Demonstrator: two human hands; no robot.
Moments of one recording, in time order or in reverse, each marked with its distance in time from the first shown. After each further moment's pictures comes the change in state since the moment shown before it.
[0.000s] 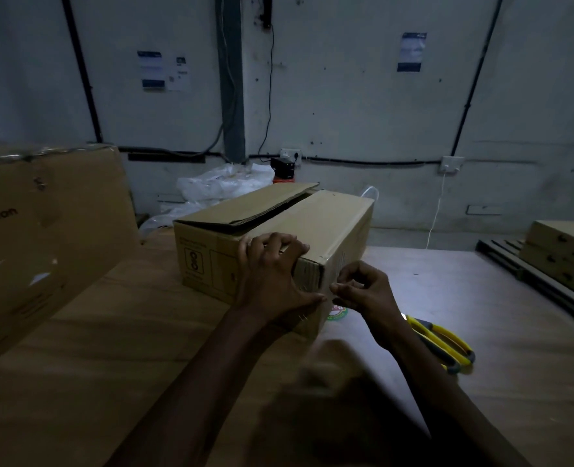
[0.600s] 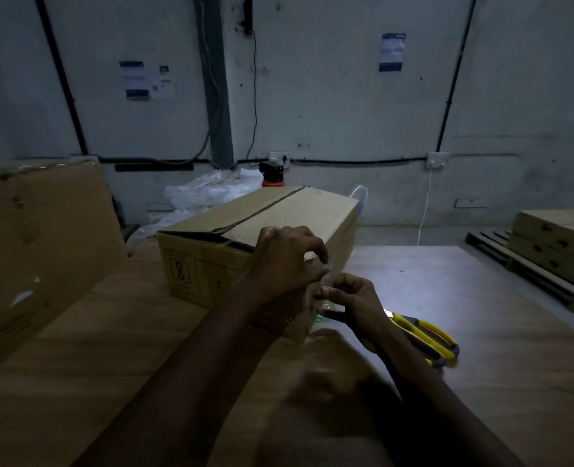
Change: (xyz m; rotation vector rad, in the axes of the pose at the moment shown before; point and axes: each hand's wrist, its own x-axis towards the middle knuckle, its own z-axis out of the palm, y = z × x) left_hand 0.046 0.035 -0.022 -0.224 -0.186 0.241; right_hand 0.004 0.019 -0.012 0.193 0.001 0.184
